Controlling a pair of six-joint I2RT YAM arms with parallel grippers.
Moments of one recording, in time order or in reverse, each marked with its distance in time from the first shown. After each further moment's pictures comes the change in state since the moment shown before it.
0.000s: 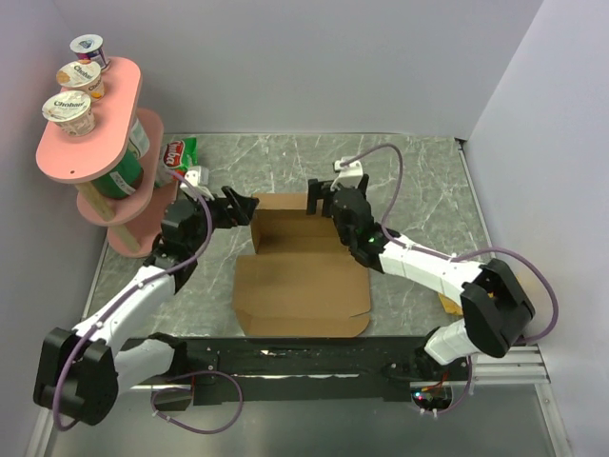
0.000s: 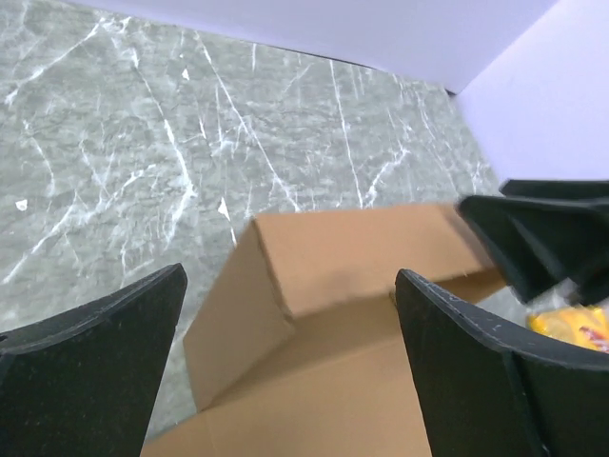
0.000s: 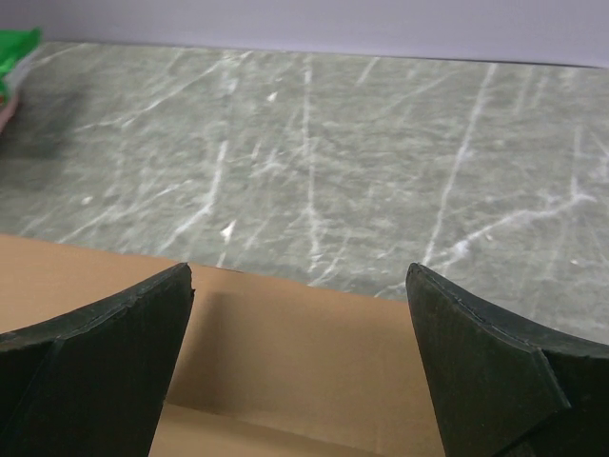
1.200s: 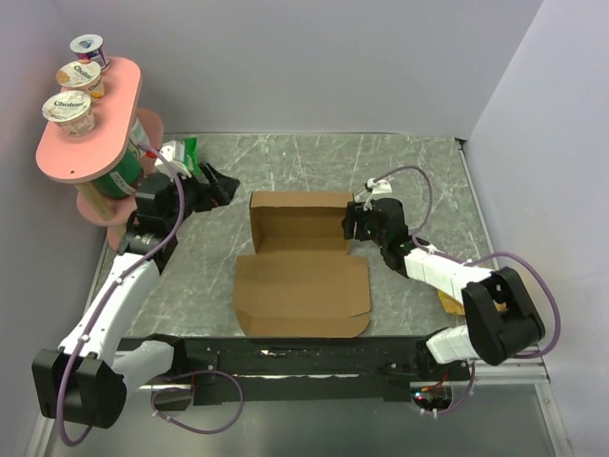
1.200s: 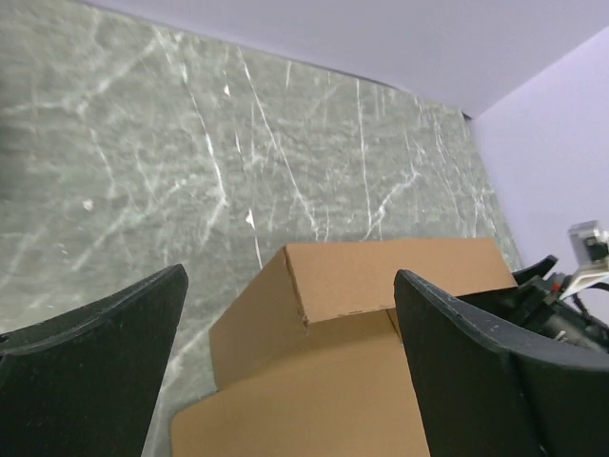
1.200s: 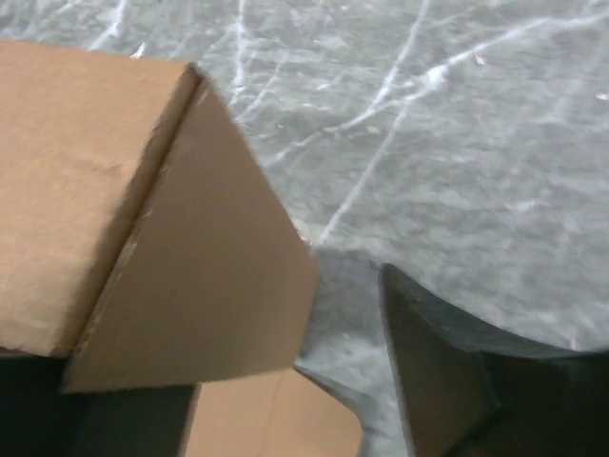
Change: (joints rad) left arm 0.168 0.007 0.262 -0.348 0.109 -0.053; right arm -0.304 -0.091 -0.227 -0.154 -0.477 0.063
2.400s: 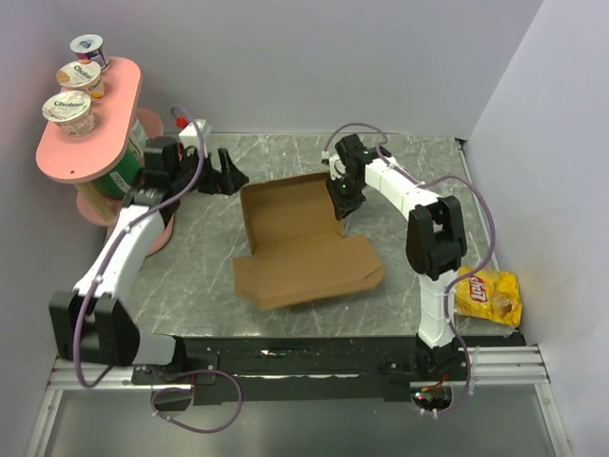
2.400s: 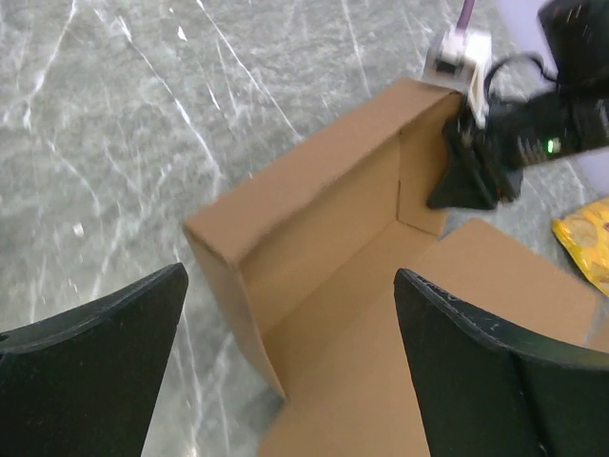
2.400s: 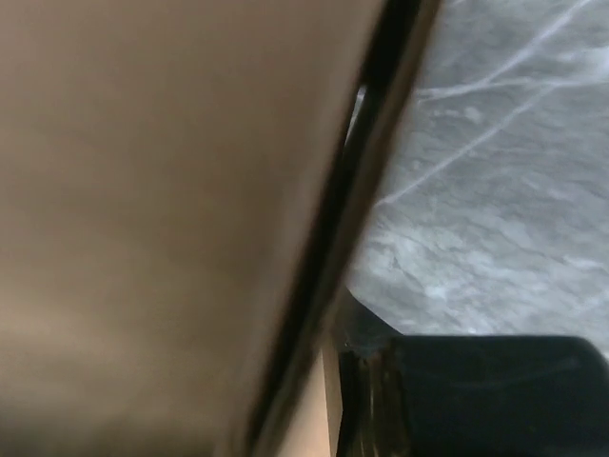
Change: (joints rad) left arm 0.066 0.271 0.313 -0.260 0.290 0.324; right arm -0.039 0.702 1.123 -1.180 -0.259 -0.289
